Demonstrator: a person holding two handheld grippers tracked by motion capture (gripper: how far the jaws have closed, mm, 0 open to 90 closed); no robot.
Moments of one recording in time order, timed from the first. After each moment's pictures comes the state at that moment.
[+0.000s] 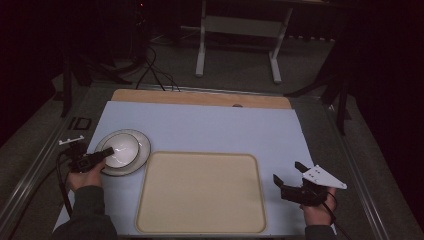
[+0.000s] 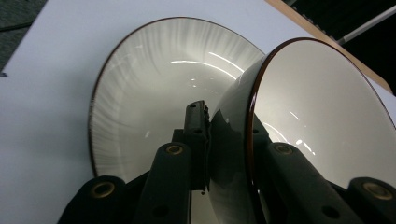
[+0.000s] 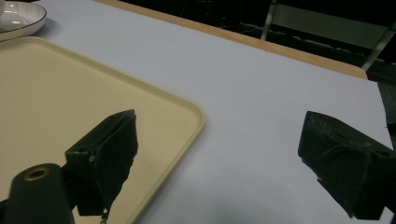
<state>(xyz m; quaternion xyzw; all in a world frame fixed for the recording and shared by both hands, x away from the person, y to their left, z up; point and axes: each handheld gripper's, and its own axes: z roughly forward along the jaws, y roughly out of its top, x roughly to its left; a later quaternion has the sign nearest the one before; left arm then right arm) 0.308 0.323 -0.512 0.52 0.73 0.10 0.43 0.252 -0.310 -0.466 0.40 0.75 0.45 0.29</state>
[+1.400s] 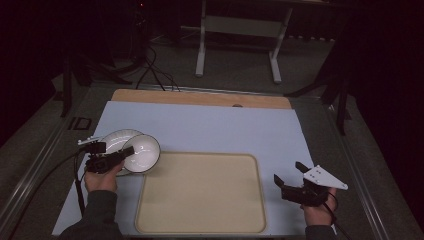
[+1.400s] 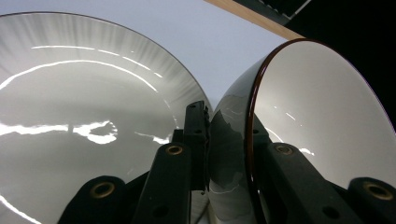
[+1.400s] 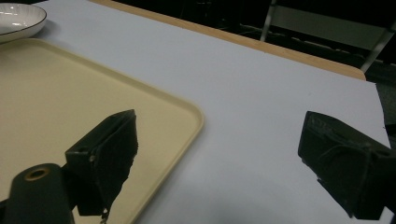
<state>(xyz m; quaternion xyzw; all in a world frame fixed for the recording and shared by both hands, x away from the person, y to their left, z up) 0.298 0.265 -0.483 0.59 0.65 0.09 0.47 0.251 -0.311 -0.465 0.40 0.74 0.45 0.29</state>
